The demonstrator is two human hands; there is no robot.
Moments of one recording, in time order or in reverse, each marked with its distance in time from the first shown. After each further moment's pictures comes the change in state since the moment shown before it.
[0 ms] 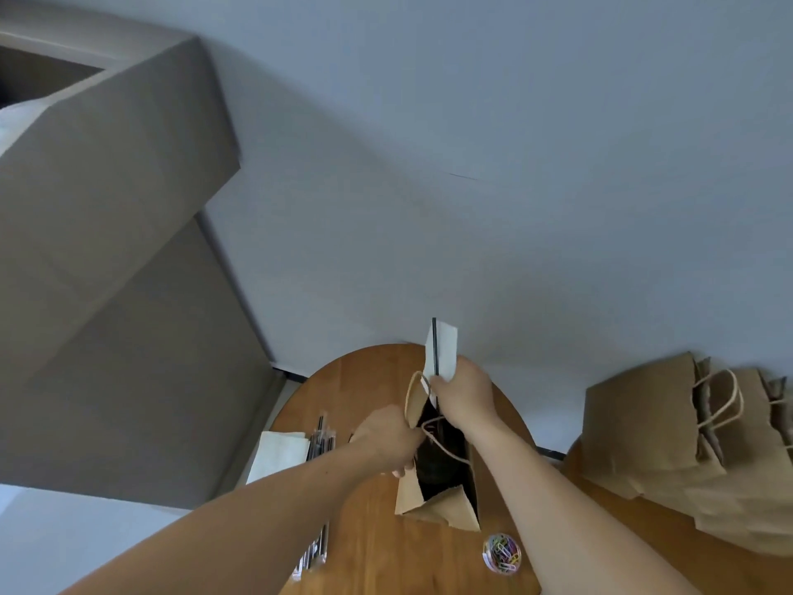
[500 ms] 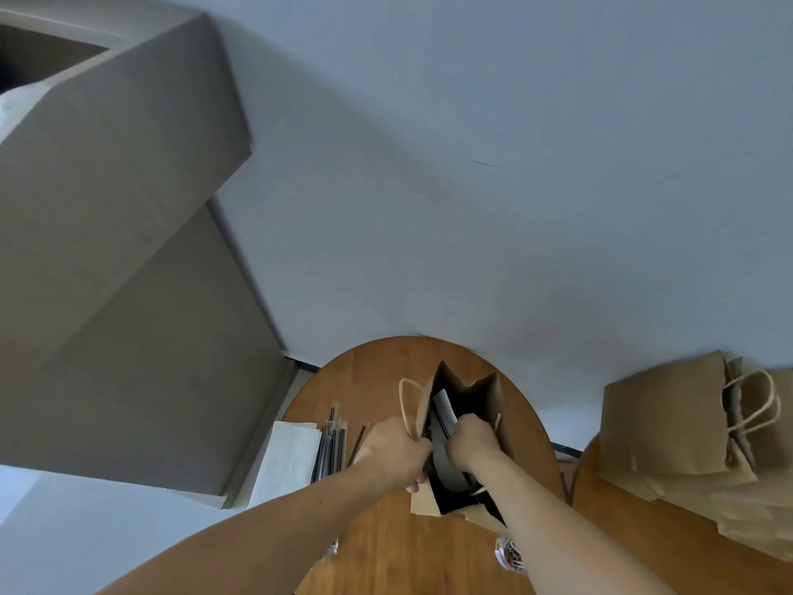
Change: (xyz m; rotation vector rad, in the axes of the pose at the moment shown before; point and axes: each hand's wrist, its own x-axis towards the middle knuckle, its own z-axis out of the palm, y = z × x) left_hand -0.020 -0.015 0.014 -0.212 0.047 -0.001; right_hand -0.017 0.053 0.033 -0.464 -0.333 0.259
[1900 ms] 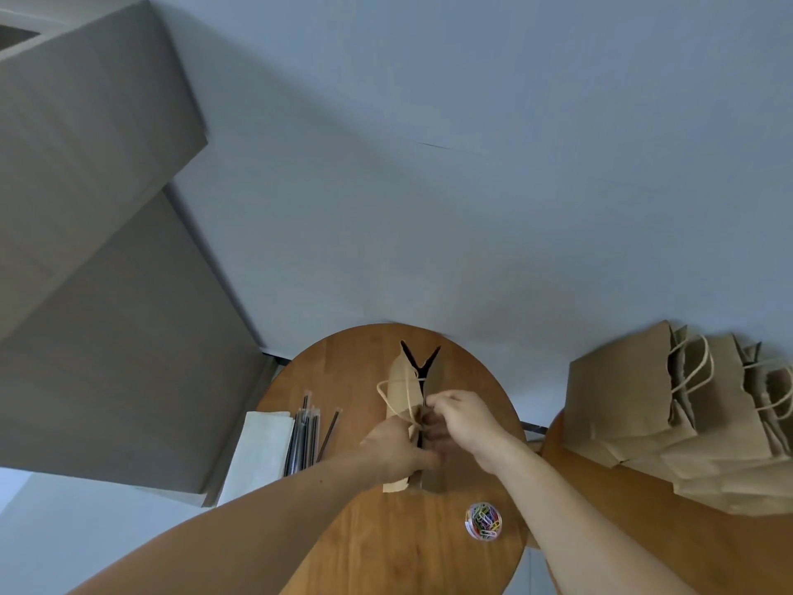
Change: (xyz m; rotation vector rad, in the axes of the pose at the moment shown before) left_hand -0.007 0.015 0.042 0.015 -0.159 0.114; right_hand -0.050 0.034 -0.037 0.766 -0.104 -0.127
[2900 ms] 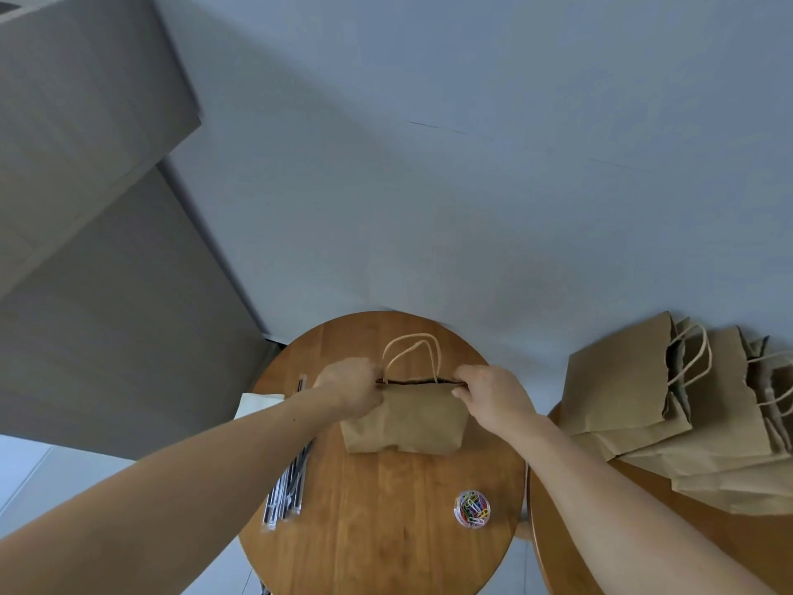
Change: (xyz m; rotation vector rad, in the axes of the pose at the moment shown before) left_hand 0.024 0.014 -0.050 0.836 0.187 0.036; right_hand 0.042 0.034 -0.067 -1.045 0.187 -0.544
